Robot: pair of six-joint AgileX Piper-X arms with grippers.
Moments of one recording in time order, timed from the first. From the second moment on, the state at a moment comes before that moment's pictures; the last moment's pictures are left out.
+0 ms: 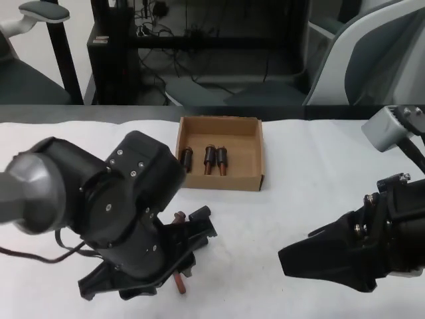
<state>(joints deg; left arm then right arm) -37.1 87.9 -48.4 36.6 3.6 -57.5 36.6 55.4 -45.0 39.5 -26.8 13.4</state>
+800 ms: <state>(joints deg) -33.7 90.1 -48.6 31.3 1.3 -60.2 36.6 55.4 -45.0 39.5 -28.2 12.0</state>
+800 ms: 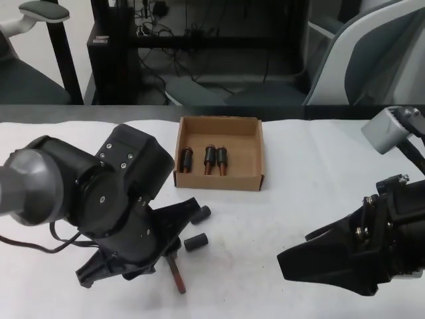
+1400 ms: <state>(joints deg) -33.7 95.4 -50.7 28.4 2.7 -58.0 36.6 55.4 -45.0 39.5 -28.2 12.0</state>
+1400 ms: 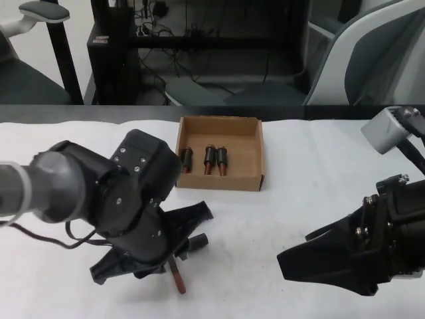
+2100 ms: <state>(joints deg) -33.7 98.0 -52.2 31.0 2.4 -56.5 36.6 55.4 -45.0 39.5 -28.2 10.8</state>
